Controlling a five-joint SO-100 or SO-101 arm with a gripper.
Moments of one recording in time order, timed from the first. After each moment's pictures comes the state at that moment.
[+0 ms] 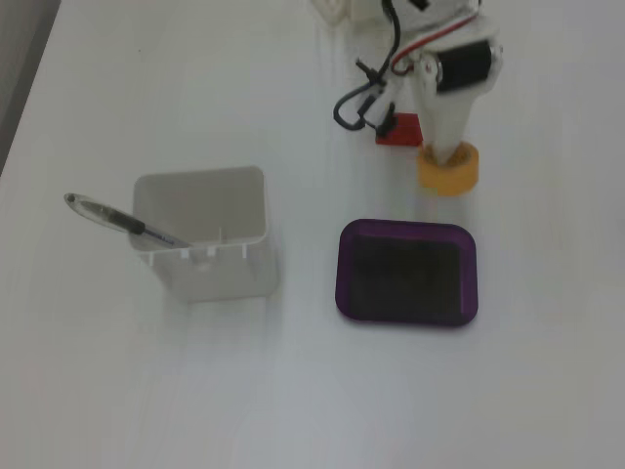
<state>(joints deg) -10.2 93.1 84.3 64.5 -15.1</state>
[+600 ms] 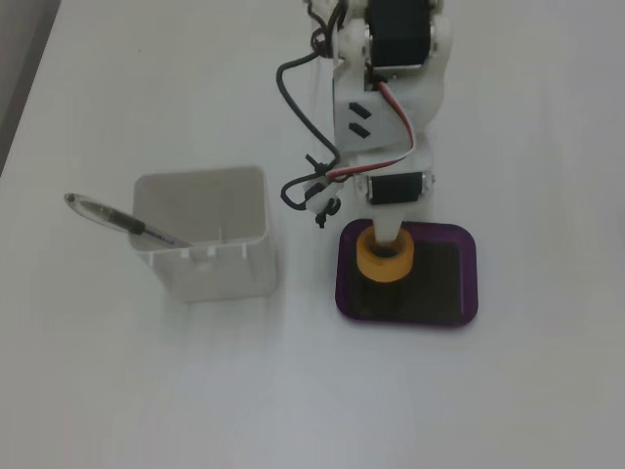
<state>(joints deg) -1.4 66.0 62.4 65.0 -11.6</state>
